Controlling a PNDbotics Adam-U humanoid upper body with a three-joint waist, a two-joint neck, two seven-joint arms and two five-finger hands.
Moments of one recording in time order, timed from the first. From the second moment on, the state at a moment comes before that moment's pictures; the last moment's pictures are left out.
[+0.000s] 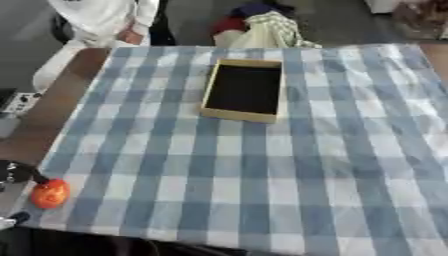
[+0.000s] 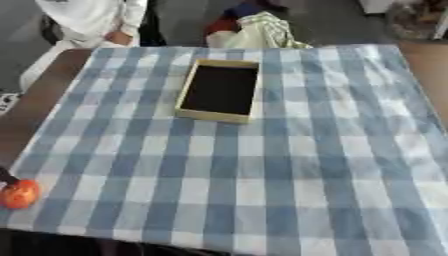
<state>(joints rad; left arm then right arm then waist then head) -0.22 0.82 -0.13 -1.28 -0.87 -0.69 -0.42 -0.10 -0.34 -0.40 -1.98 0.35 -0.17 0.02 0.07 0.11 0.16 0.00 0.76</state>
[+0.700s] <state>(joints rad) -0.23 0.82 -0.11 -1.30 -0.82 -0.70 -0.38 -0.10 -0.34 -0.40 -1.98 0.34 -0.17 0.02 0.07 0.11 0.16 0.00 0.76</state>
